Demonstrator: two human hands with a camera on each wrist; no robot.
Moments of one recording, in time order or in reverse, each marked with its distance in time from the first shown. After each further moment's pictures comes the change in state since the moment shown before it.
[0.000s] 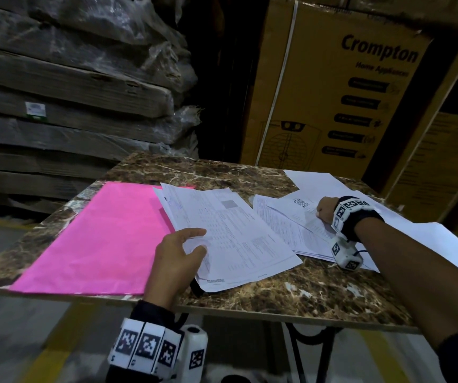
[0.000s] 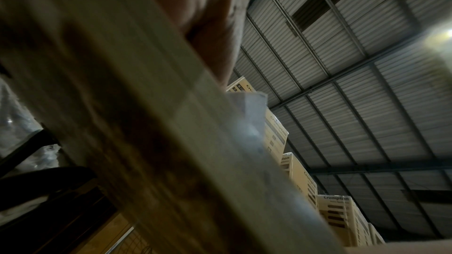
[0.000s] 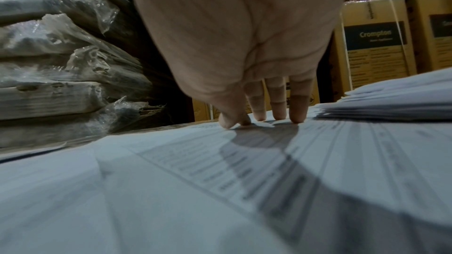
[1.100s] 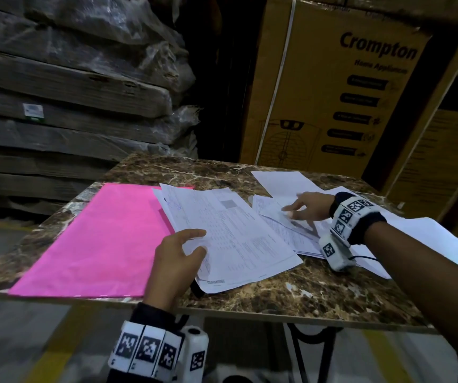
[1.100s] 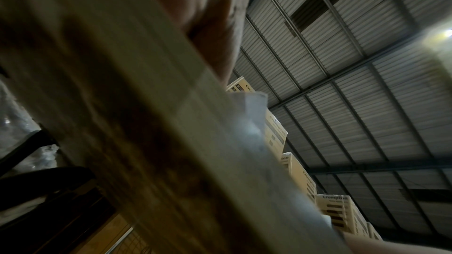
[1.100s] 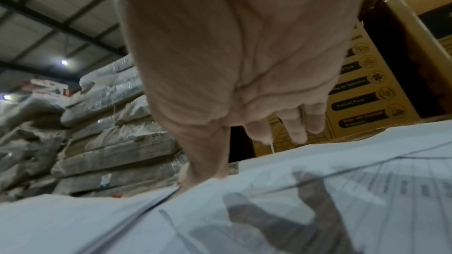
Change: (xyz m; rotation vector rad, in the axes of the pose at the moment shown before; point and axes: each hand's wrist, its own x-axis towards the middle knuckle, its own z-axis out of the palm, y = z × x) left_hand -0.001 0.002 0.001 -0.043 -0.016 -0.011; right_hand -0.087 -0.054 -0.058 0.225 -0.151 -0.370
